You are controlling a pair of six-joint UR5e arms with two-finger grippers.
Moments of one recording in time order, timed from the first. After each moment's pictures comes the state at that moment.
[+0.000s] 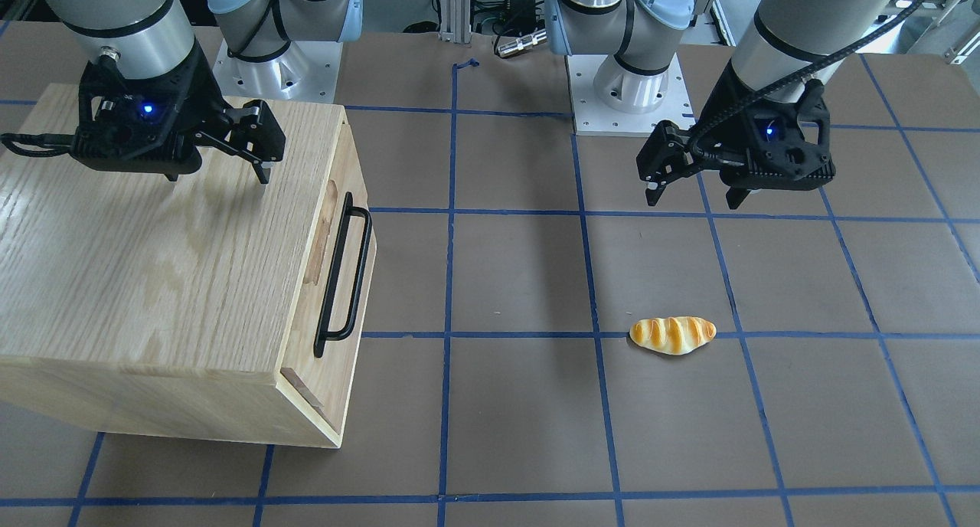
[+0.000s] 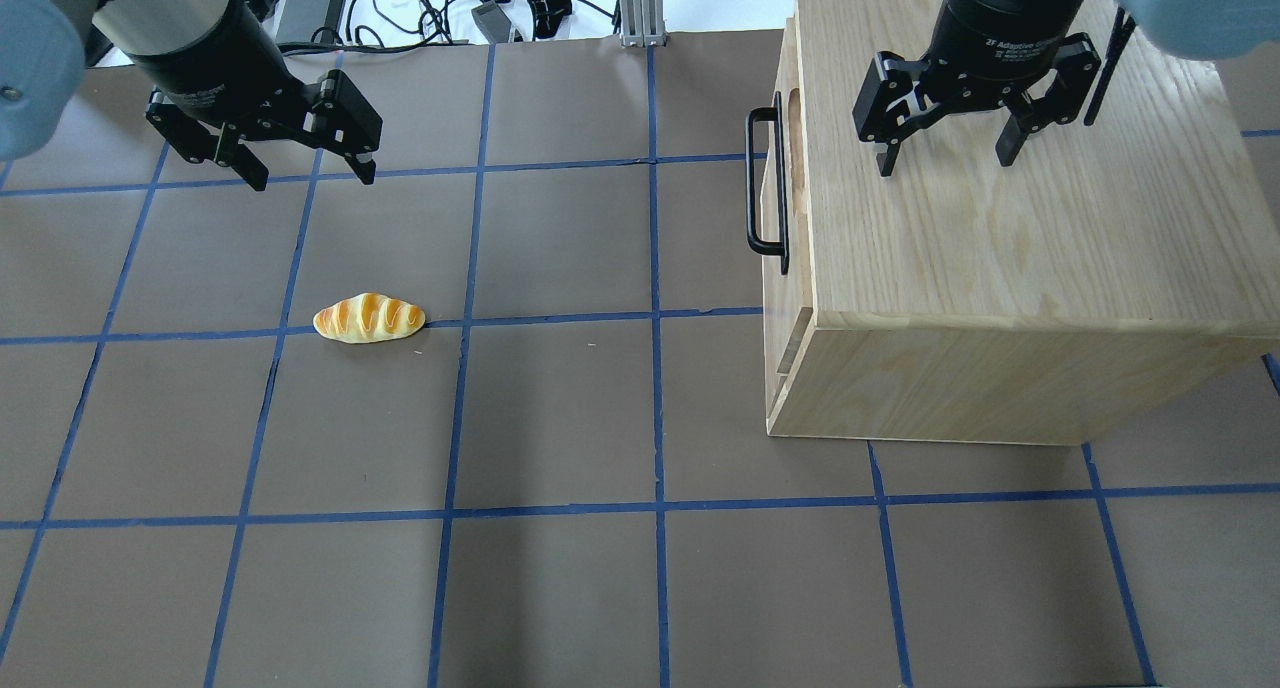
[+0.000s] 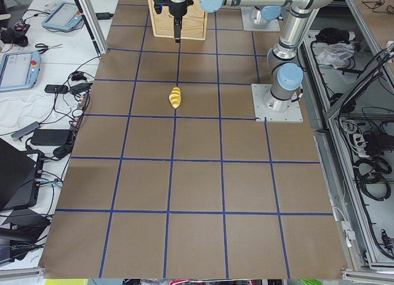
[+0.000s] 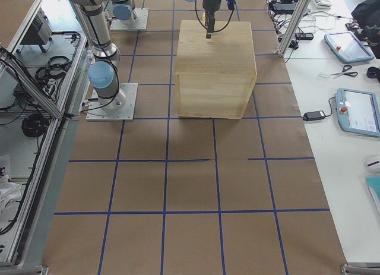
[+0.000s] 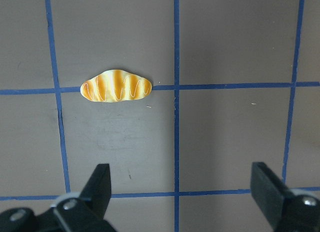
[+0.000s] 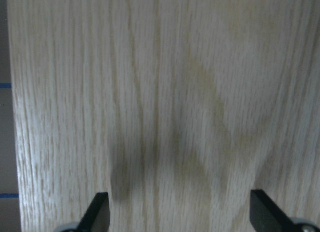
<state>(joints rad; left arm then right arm) -1.51 -1.61 -1.53 -1.54 1.54 0.06 1.60 -1.49 1.43 -1.47 -1.61 0.02</state>
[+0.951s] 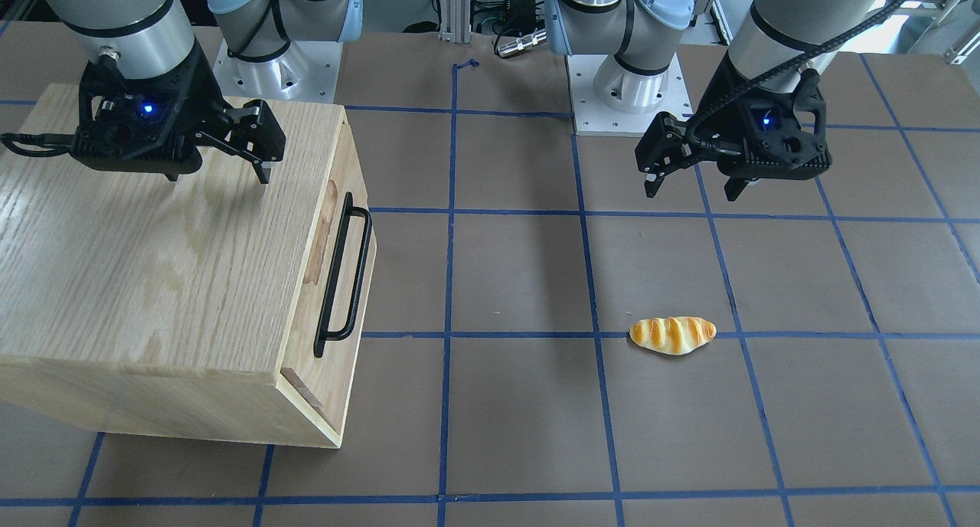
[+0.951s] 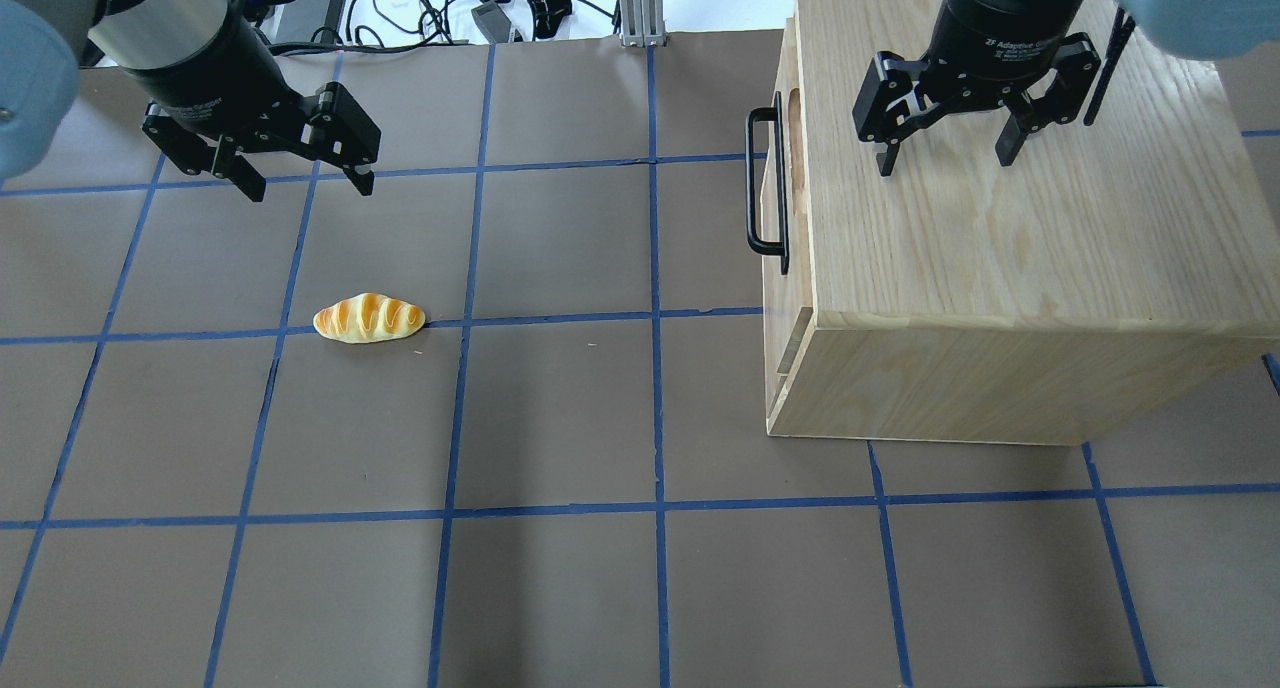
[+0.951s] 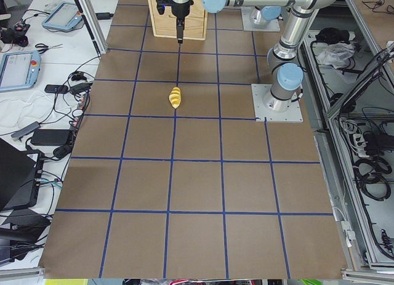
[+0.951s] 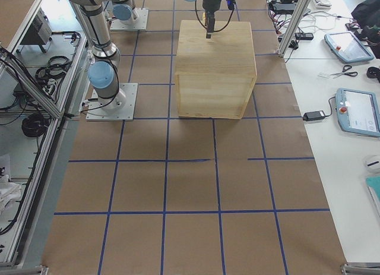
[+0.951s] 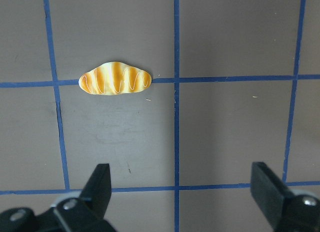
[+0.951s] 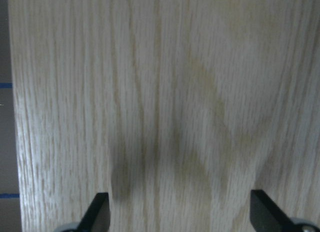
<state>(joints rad) -1.51 -1.59 -1.54 -1.55 1.55 0.06 1.60 -1.49 1.43 -1.47 -1.61 0.02</state>
